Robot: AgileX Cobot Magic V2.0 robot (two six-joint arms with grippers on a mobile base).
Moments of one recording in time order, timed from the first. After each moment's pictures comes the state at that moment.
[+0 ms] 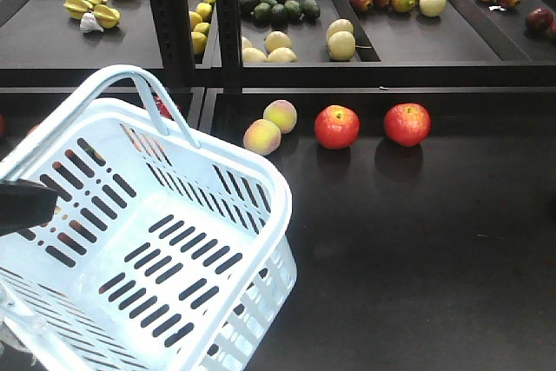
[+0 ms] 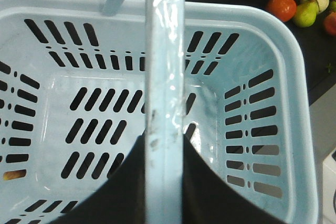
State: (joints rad) left arm -0.34 0.87 -1.13 -0.42 1.10 0.16; right arm -0.04 -0.01 0.03 -0.07 0.12 -0.01
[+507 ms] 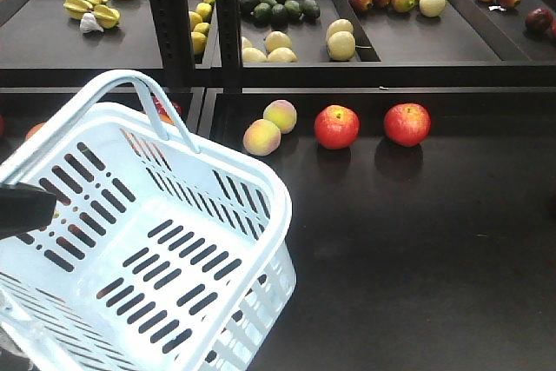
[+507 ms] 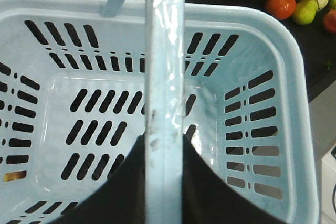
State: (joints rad) left arm -0.34 0.87 -1.13 -0.42 1.11 0.16; right arm -0.04 -0.01 0.03 -0.07 0.12 -0.01
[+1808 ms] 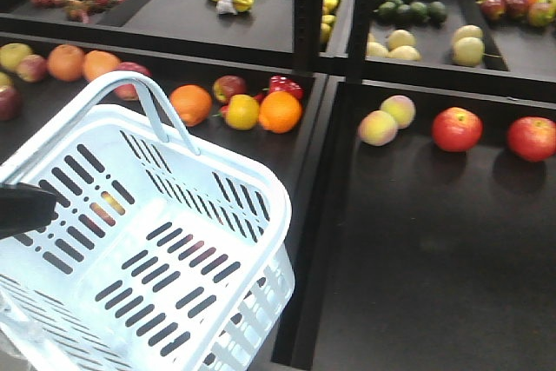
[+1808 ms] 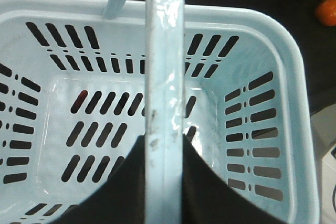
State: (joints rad) left arm -0.34 0.87 -1.13 -0.42 1.11 0.16; right arm -0.04 -0.01 0.03 -0.07 0.12 -0.01
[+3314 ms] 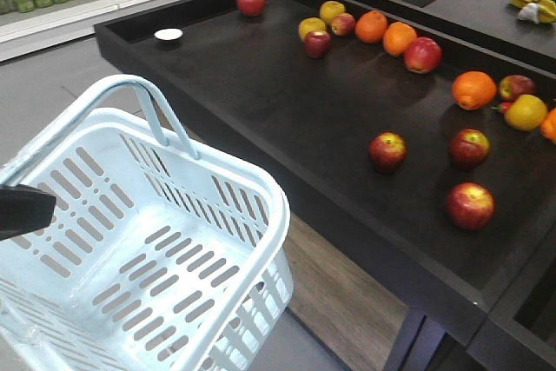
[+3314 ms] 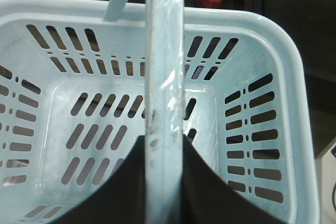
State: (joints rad) left arm -0.34 0.87 -1.13 -0.42 1.12 0.16; right arm -0.04 -0.01 0.03 -0.07 0.12 -0.01
